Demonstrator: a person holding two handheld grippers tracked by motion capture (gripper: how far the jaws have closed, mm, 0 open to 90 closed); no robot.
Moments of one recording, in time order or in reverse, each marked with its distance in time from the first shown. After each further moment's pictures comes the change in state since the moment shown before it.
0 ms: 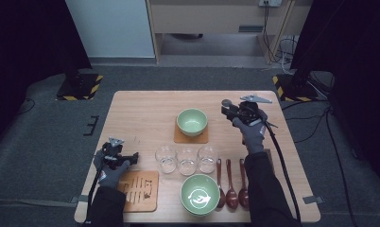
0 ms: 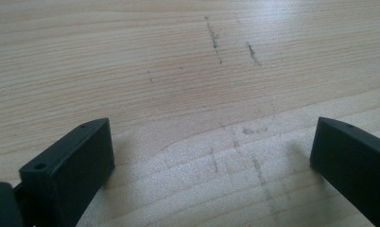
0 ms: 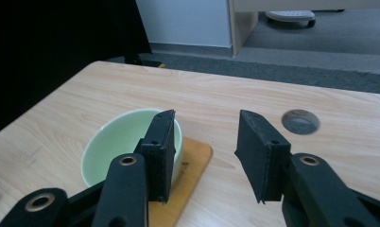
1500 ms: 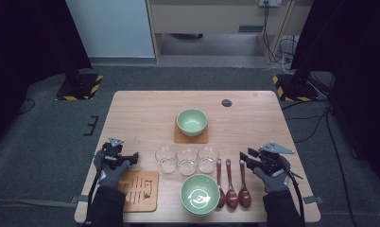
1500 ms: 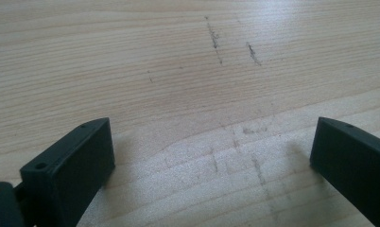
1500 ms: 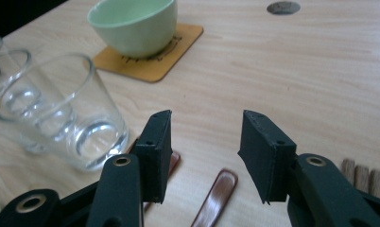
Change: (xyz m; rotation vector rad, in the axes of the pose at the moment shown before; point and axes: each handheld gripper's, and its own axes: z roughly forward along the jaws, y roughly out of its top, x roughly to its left) left arm 0.000 0.000 0.000 0.000 0.001 0.000; right arm -0.008 -0.127 -0.094 0.103 -0.009 -0.034
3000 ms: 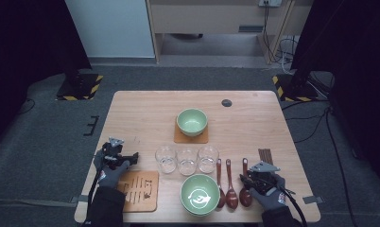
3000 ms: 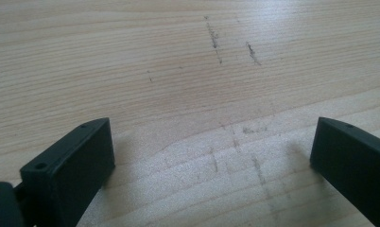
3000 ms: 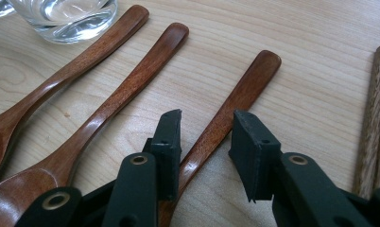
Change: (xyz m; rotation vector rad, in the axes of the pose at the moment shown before) left arm 0.000 0.000 0.000 0.000 -0.002 0.002; right arm 0.024 -0.051 0.000 0.243 -0.112 -0.124
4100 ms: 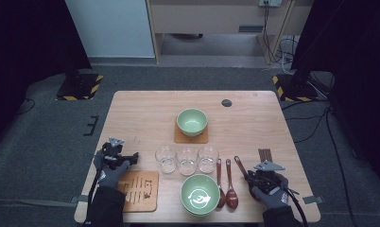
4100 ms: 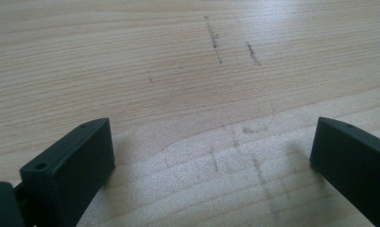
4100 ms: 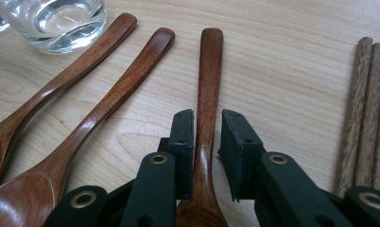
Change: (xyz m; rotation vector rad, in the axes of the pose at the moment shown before) left arm 0.000 0.000 0.000 0.000 0.000 0.000; right arm -0.008 -0.001 -0.005 -0.010 0.005 0.051
